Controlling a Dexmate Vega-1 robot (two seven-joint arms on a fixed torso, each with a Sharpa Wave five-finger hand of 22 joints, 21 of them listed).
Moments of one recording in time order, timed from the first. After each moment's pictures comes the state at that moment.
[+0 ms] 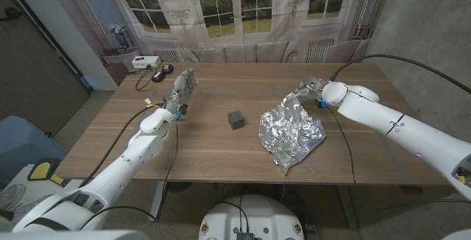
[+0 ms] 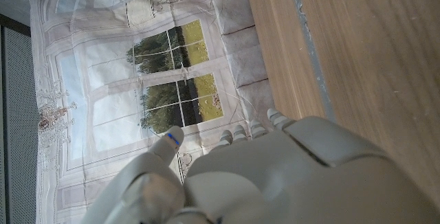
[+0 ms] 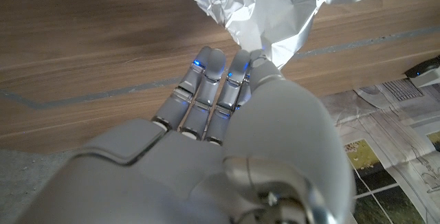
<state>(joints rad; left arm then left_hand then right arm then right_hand) 0.80 0.50 0.37 -1.22 -0.69 -0.31 -0.13 0.06 0.09 0.61 0.17 0.26 -0.17 0.03 0.19 0.17 -0.17 0.01 0.20 0.18 -0.17 0.03 0.18 0.17 -0.15 0.09 0.22 0.18 -0.61 -0.85 -0.70 -1.86 0.06 -0.70 0.01 1.21 0.13 0.18 -0.12 0.25 0.89 0.02 0.51 0.38 0.72 -0.06 0.99 0.82 0.60 -0.06 1.16 1.09 0.61 -0.03 0.44 0.25</state>
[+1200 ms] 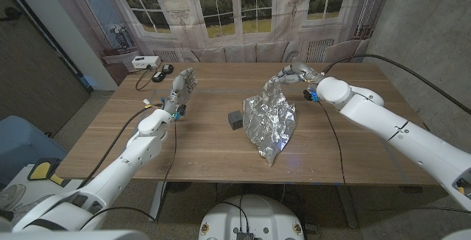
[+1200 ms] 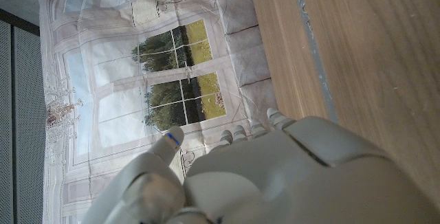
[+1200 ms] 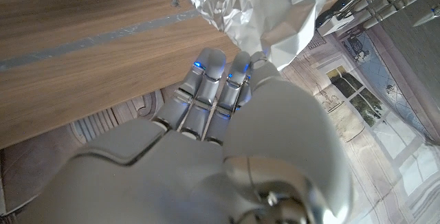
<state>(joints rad) 0.82 0.51 0.35 -1.22 -0.71 -0.33 -0.15 0.06 0.09 0.61 0.17 0.26 -0.17 0.03 0.19 0.17 -0.17 0.01 0.20 0.18 -0.17 0.04 0.18 0.17 -0.14 0.09 0.22 0.18 -0.67 -0.79 -0.62 -1.89 0.12 -0.42 -0.04 1.19 0.14 0.17 -0.11 0.28 0.88 0.00 0.51 0.38 0.71 -0.06 1.00 0.81 0.62 -0.06 1.09 1.16 0.58 -0.03 0.50 0.26</state>
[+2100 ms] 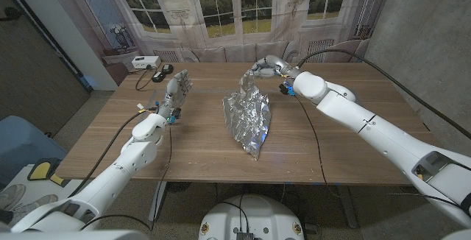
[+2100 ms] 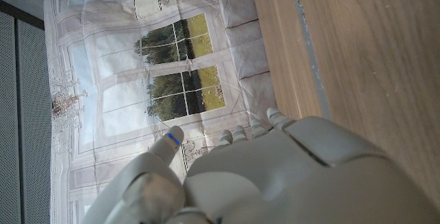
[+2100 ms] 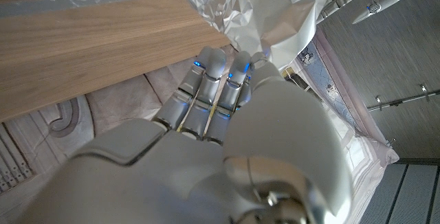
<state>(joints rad) 0.87 0.53 0.32 -1.25 -0.73 -0.36 -0.16 0.06 0.09 0.61 0.17 0.26 -0.17 0.03 0.19 0.17 -0.17 0.01 0.20 0.18 -0.17 0.04 0.18 0.17 -0.14 0.09 0.22 0.18 -0.55 -0.61 -0.72 -1.72 0.04 -0.24 0.02 1.19 0.14 0.16 -0.10 0.29 0.87 0.00 0.51 0.38 0.72 -0.06 1.01 0.80 0.63 -0.06 1.09 1.16 0.57 -0.02 0.54 0.26</state>
